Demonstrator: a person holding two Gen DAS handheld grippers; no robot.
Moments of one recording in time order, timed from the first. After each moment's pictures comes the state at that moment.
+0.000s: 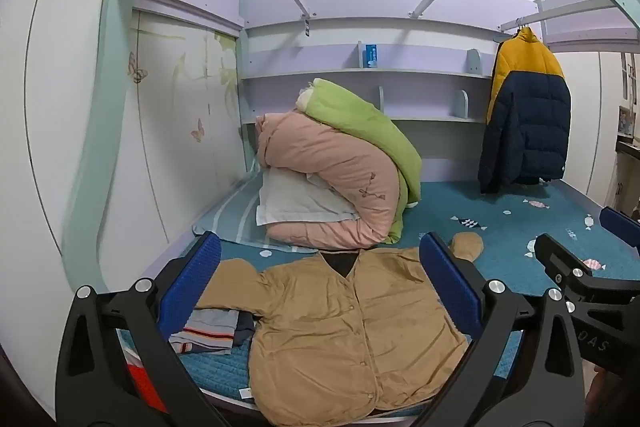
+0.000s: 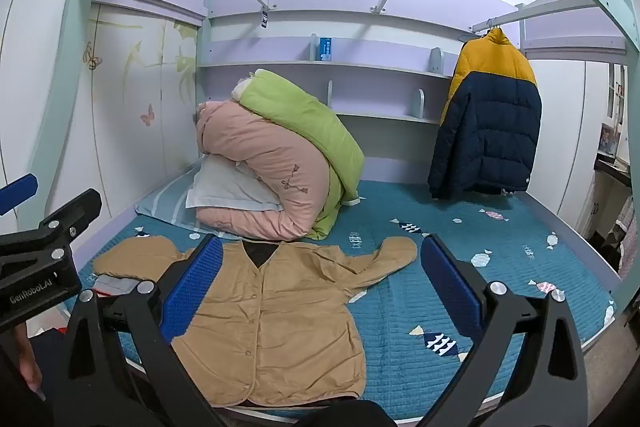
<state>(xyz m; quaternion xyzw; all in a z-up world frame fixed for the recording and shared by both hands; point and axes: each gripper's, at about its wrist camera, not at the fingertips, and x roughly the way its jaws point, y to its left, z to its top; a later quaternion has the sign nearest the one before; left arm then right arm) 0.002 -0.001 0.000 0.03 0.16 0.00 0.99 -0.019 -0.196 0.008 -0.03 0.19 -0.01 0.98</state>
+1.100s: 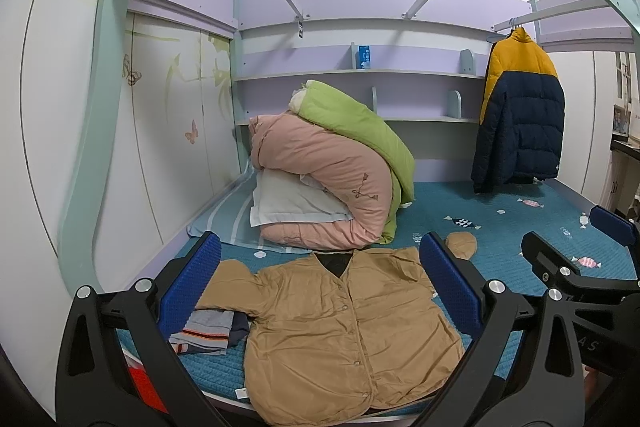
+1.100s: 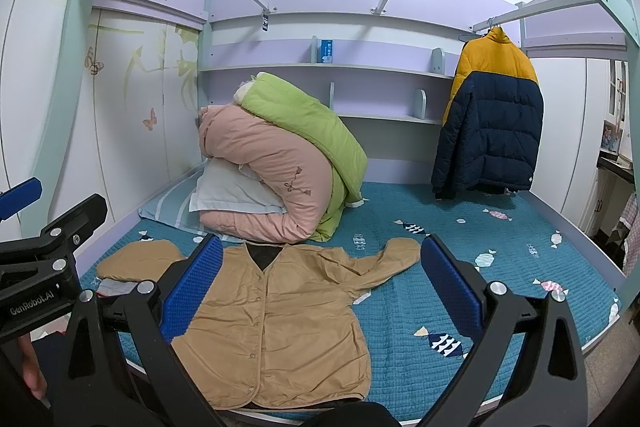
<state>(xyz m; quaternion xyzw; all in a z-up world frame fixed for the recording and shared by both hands) -0.001 -0.013 -0.002 0.03 0.15 -0.01 0.99 -0.019 -0.195 0.009 -0.03 0.19 -0.01 0.98</state>
